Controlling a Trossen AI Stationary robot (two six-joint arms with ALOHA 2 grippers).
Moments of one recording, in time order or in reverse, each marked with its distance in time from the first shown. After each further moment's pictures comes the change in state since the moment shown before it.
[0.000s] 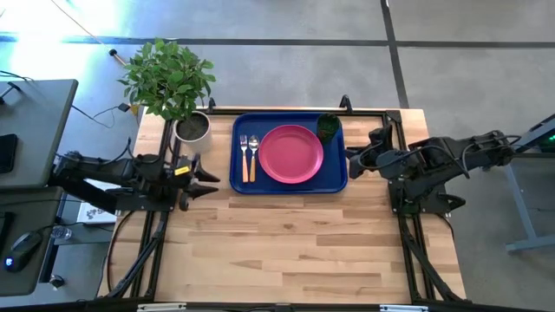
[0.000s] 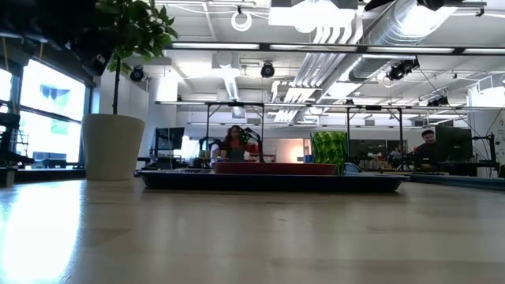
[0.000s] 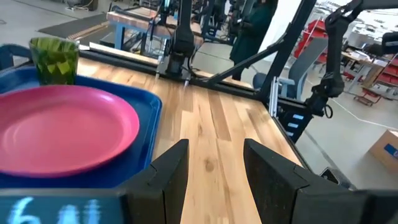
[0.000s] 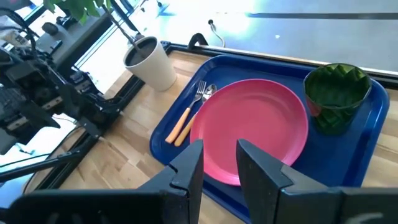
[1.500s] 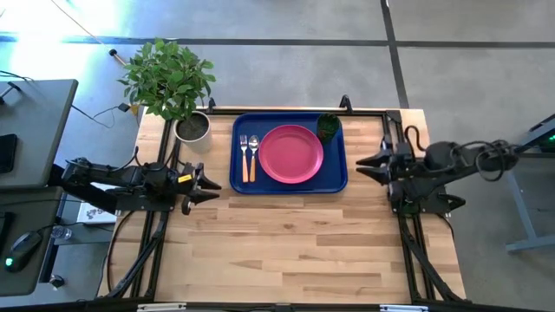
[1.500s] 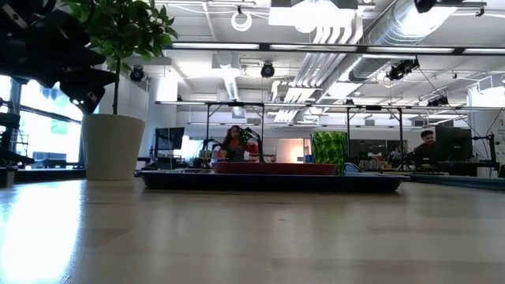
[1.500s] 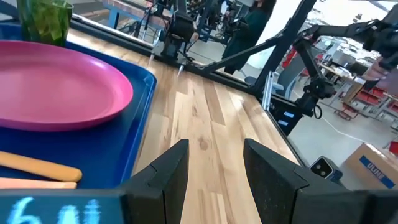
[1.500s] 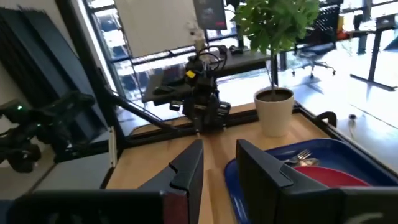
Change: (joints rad) left arm 0.001 -0.194 -0.249 0.075 0.034 -0.109; right arm 0.002 -0.513 -0.491 0.659 -0.412 -0.870
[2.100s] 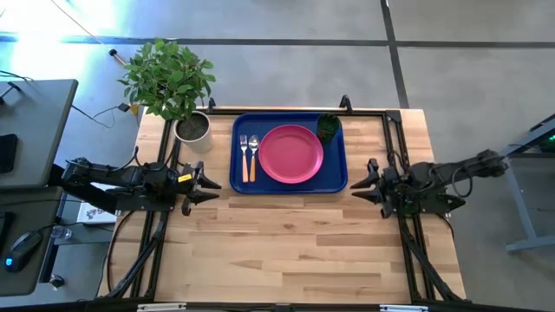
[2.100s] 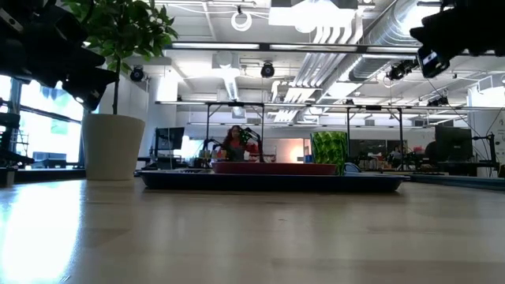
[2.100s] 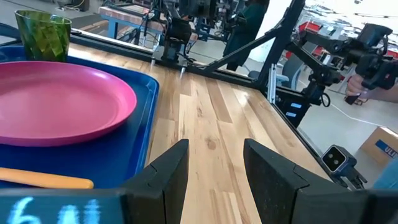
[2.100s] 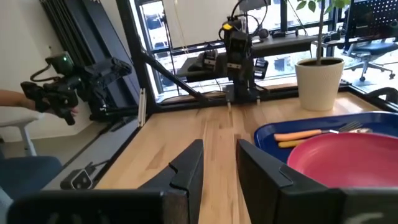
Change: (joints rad) left arm 0.000 0.000 0.000 0.001 -0.001 0.108; right arm 0.000 -0.290 -0.532 0.267 -0.180 -0.045
